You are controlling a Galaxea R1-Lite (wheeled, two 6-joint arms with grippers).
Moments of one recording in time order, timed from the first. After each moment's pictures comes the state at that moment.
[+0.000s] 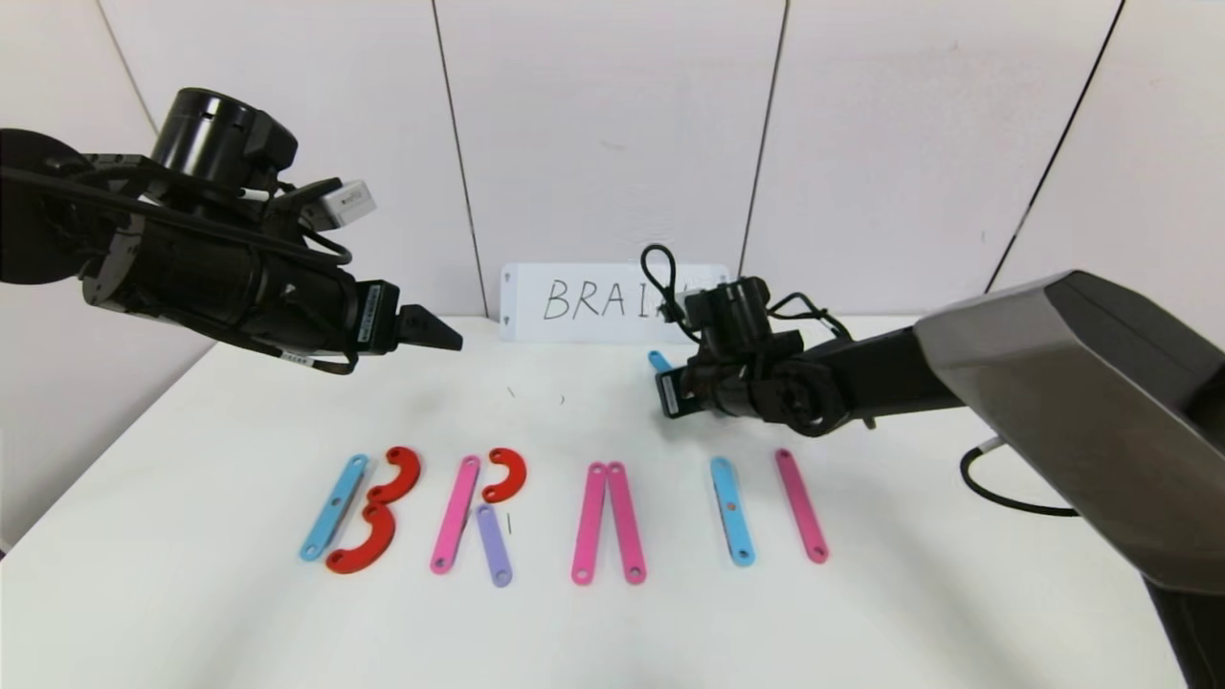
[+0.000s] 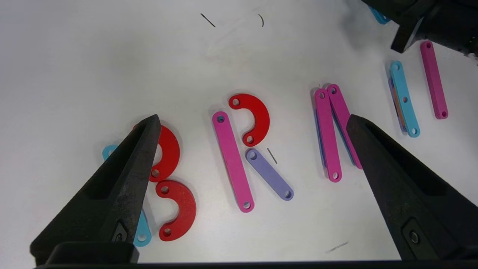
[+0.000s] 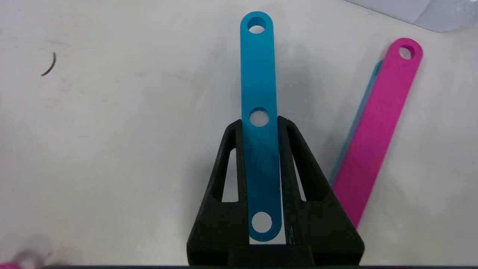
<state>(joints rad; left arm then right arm) -0.22 1.70 -1.45 0.46 -0.24 -0.10 0.52 2.30 -1.54 -0.16 -0.12 0.08</state>
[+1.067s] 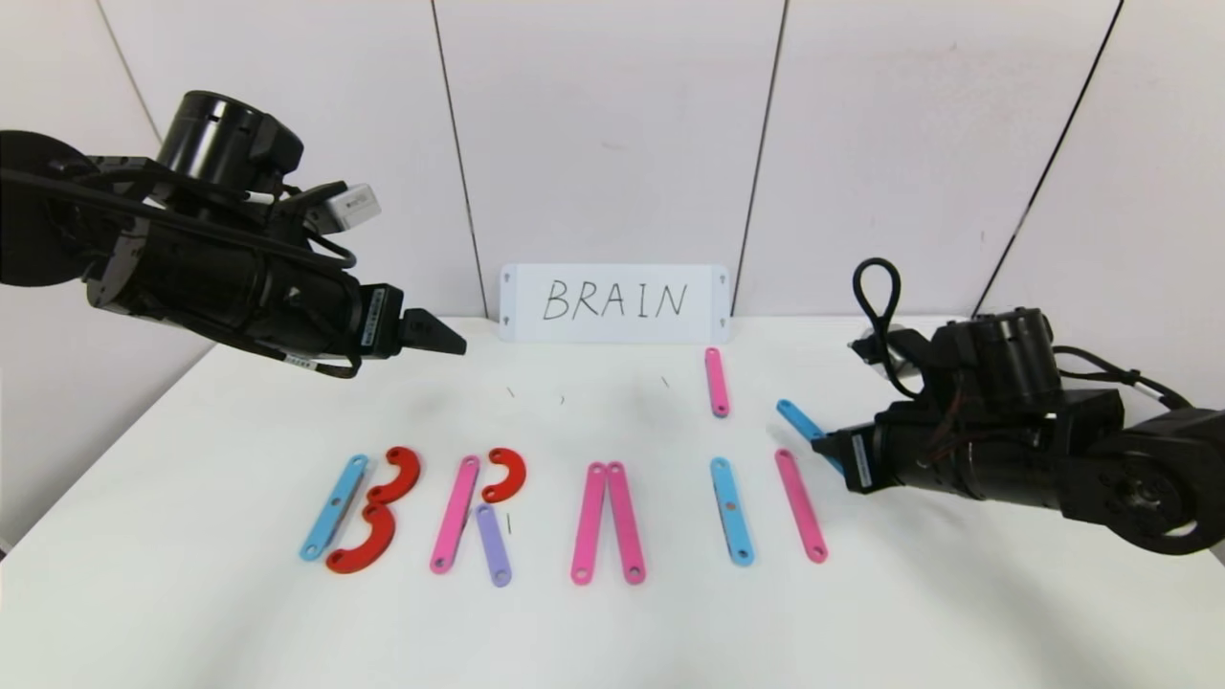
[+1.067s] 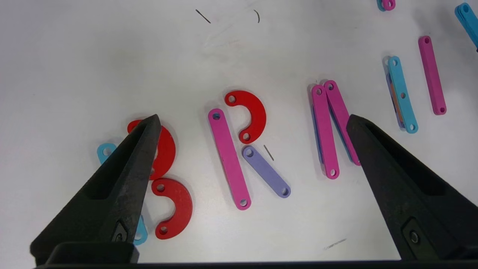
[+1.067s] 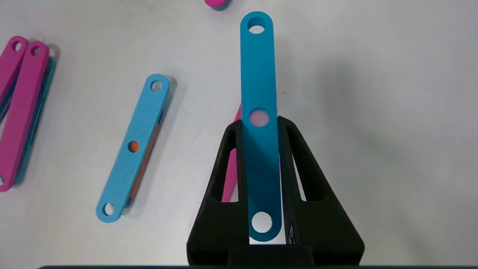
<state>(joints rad) -0.24 1.70 -1.45 0.46 -0.24 -0.10 0.30 1.80 -0.75 -0.38 0.11 0.04</state>
